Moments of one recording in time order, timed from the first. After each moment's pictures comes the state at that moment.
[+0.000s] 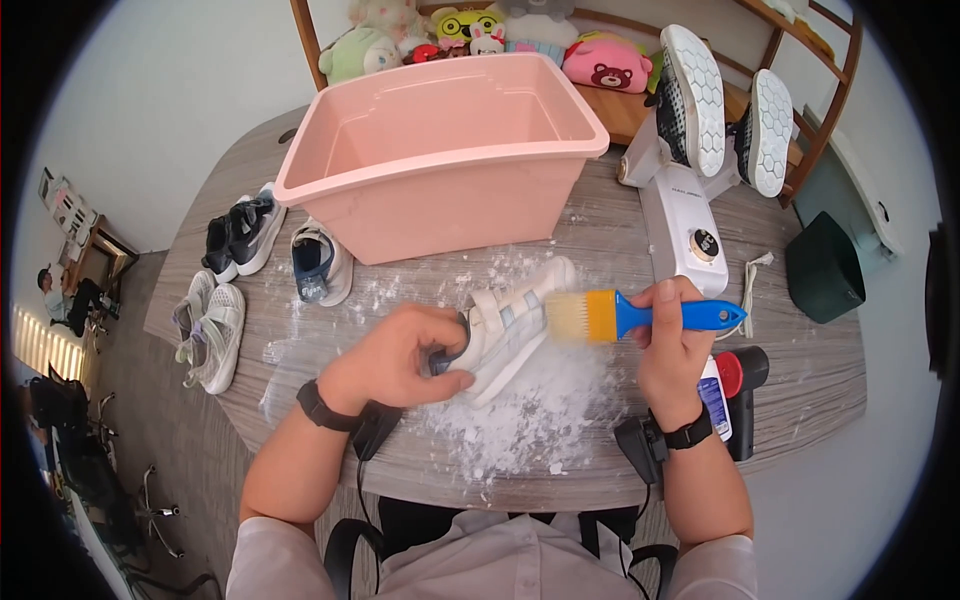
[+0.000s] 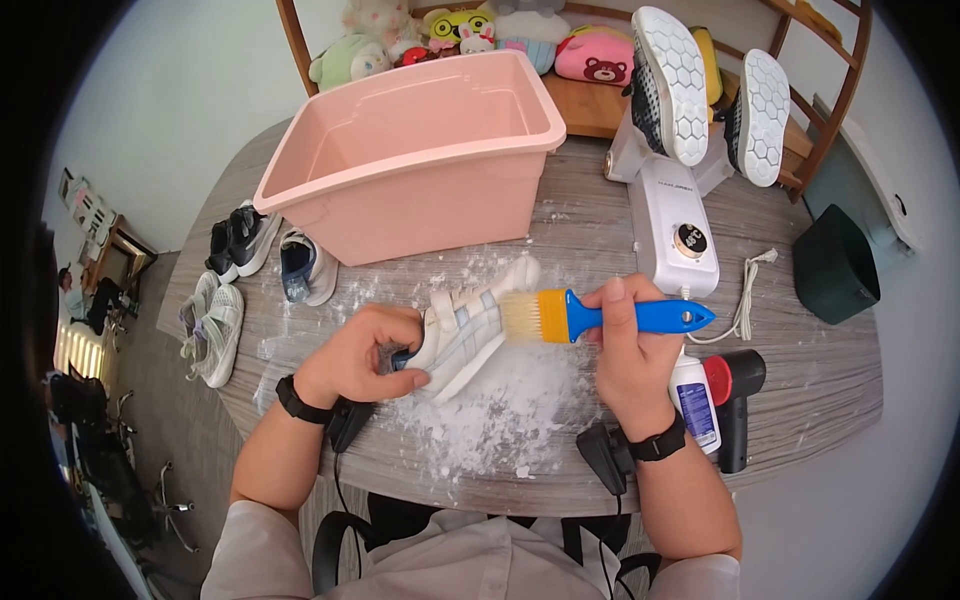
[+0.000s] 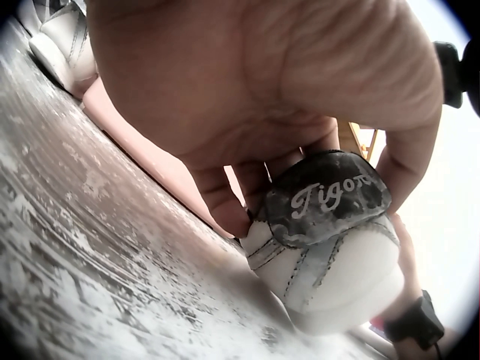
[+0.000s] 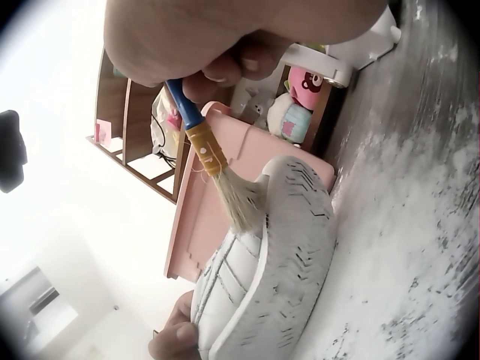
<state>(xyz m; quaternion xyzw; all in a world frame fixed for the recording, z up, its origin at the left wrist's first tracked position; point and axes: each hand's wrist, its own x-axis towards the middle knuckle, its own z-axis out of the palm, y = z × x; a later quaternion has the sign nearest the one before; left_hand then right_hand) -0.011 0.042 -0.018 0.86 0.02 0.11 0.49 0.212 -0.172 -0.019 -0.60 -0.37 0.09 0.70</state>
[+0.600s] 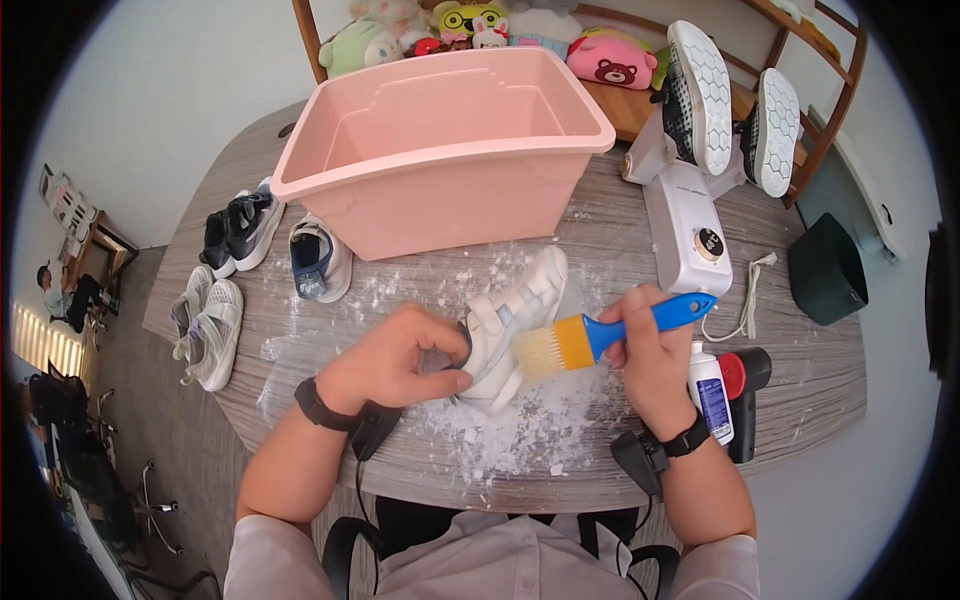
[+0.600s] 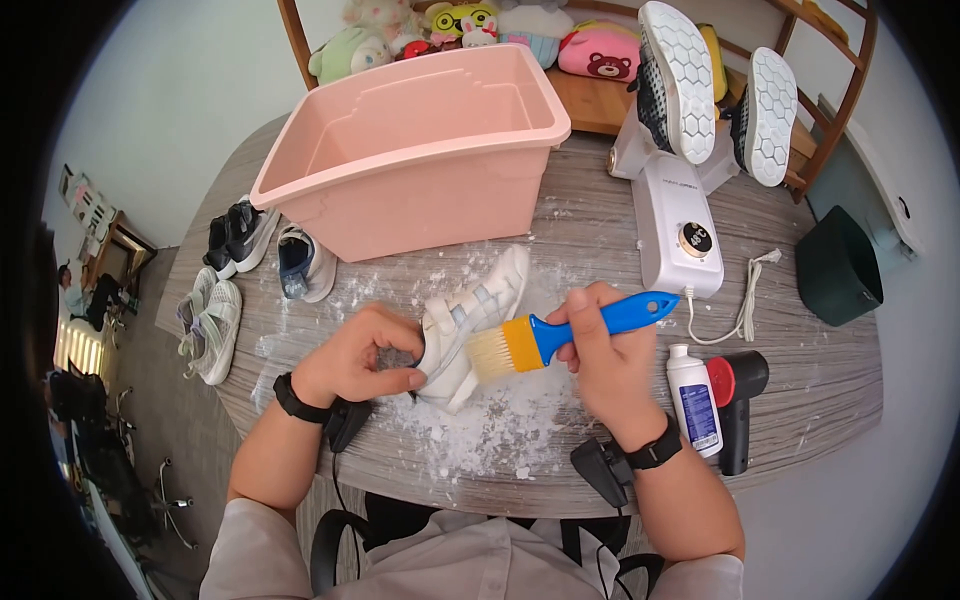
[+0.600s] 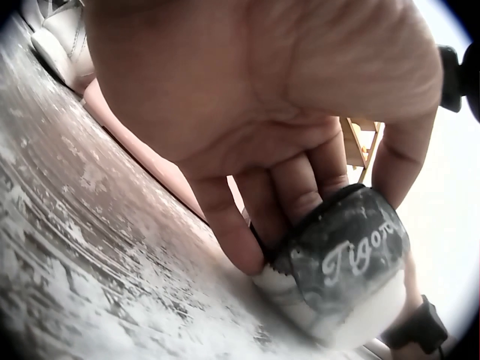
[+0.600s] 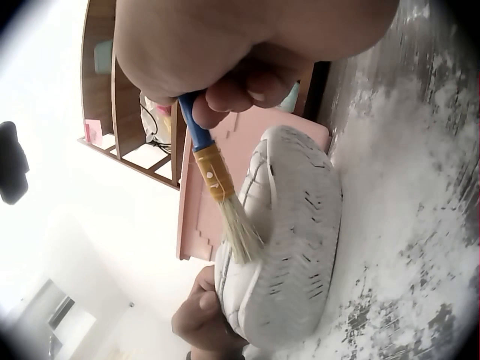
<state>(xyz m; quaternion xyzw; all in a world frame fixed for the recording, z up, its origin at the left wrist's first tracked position) -0.011 0.045 -0.022 0.85 -0.01 0.09 0.51 0.203 -0.171 -0.021 -0.59 -0.36 0.29 0.66</state>
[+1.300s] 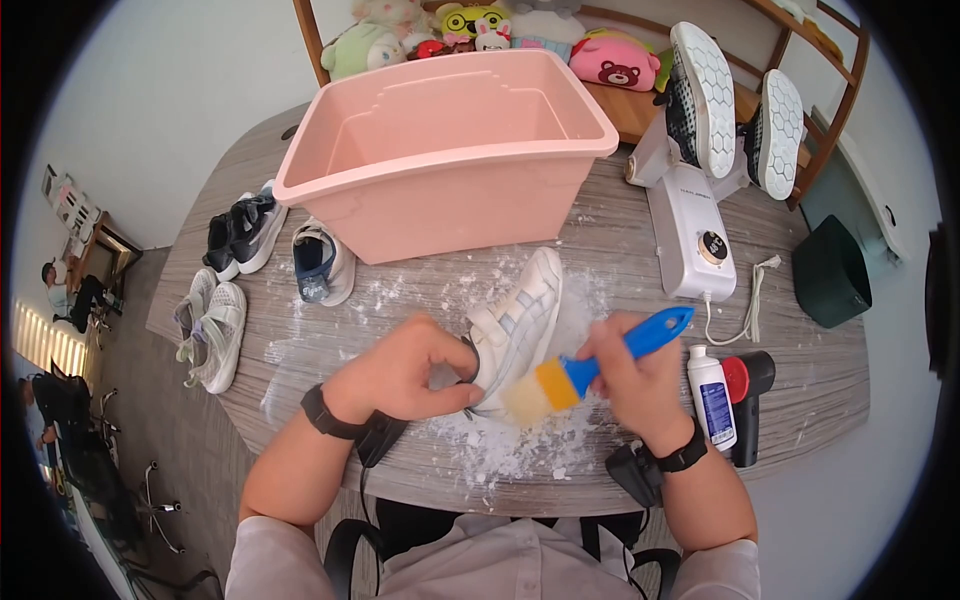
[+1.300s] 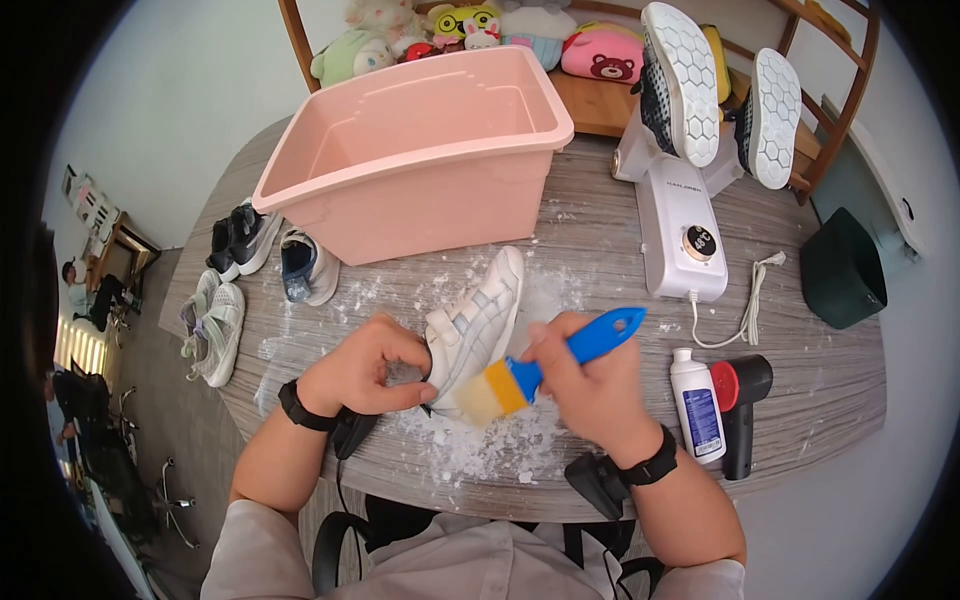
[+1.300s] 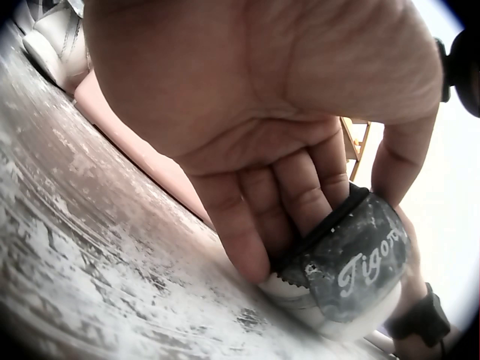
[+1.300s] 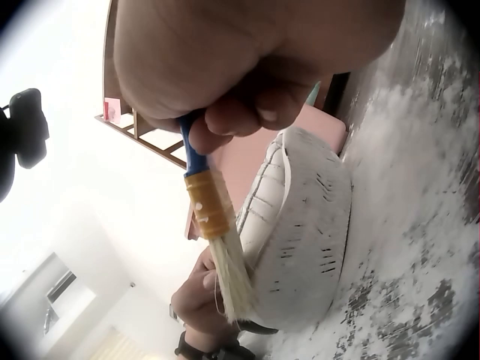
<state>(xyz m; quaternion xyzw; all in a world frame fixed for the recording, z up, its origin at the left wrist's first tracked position) -0.009 0.036 -0.017 0.87 -0.02 0.10 0.48 0.186 -0.170 -0.010 -0.62 -0.42 0.30 0.59</state>
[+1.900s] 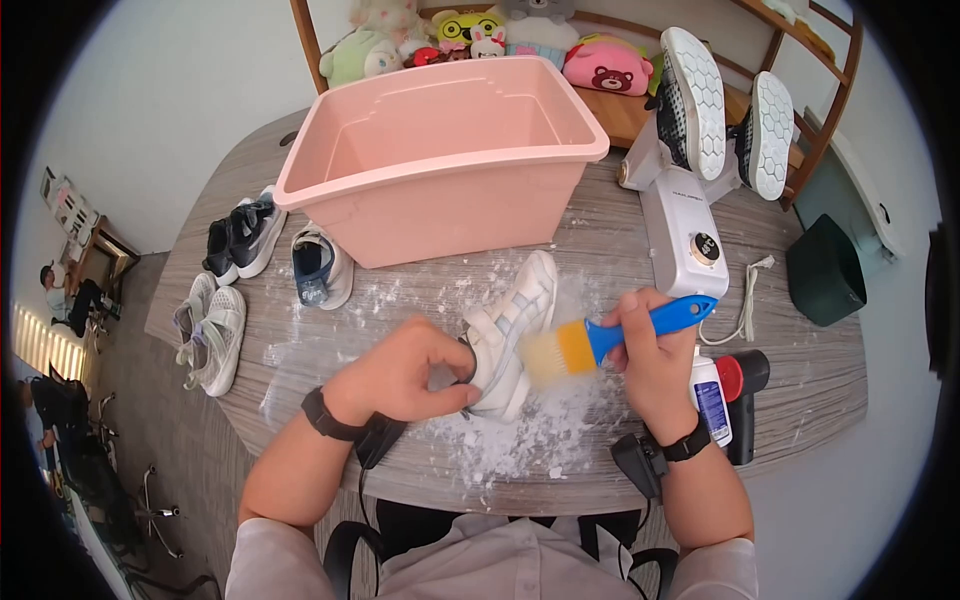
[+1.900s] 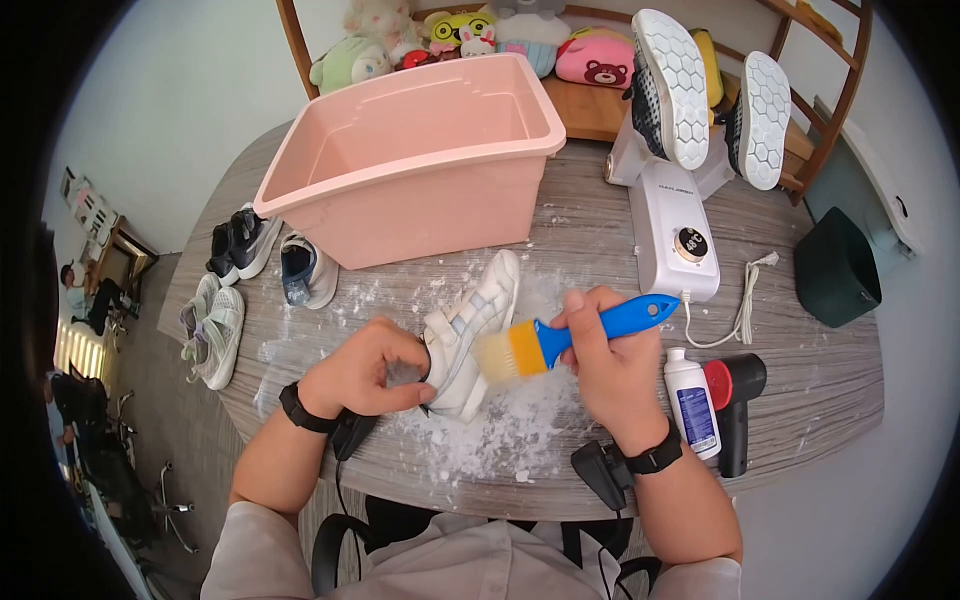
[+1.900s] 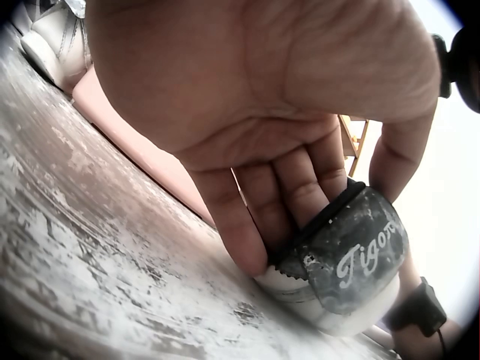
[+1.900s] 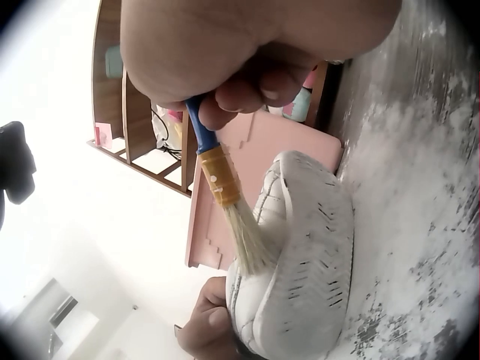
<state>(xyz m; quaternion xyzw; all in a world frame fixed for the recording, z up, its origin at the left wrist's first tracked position) -0.009 0.032 -0.015 0.86 -0.01 0.11 0.49 0.199 -0.170 -0.006 -0.64 -0.35 0.23 0.65</state>
